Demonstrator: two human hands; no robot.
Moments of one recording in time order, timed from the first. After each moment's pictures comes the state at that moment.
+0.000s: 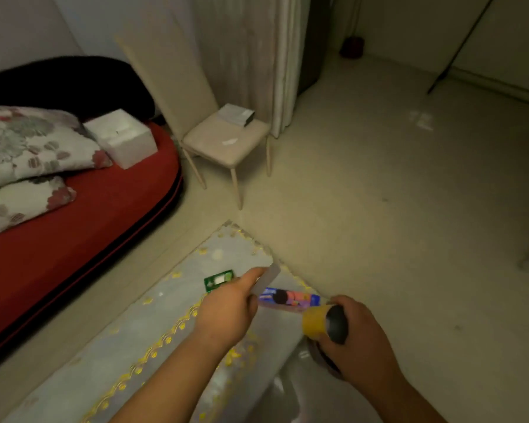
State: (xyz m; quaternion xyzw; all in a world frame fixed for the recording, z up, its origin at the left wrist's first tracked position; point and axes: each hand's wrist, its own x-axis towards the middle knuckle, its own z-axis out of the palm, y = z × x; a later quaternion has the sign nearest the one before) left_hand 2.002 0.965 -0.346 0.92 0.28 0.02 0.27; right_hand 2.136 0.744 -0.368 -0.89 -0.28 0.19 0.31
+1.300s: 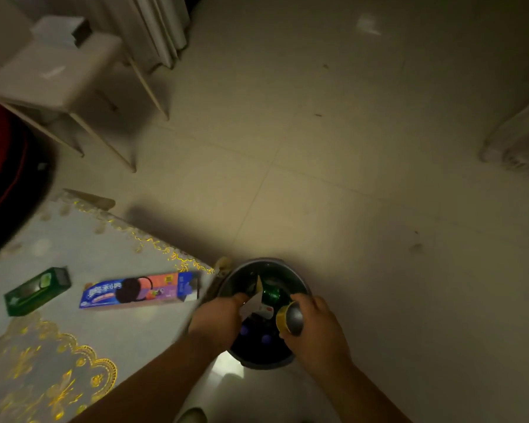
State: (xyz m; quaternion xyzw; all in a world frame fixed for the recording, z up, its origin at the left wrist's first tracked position) left_hand 2.246 0.765 -0.712 0.91 0.22 -0.29 0.22; right_hand 2.311 0.557 -0.717 -0.91 -0.15 0.28 0.28
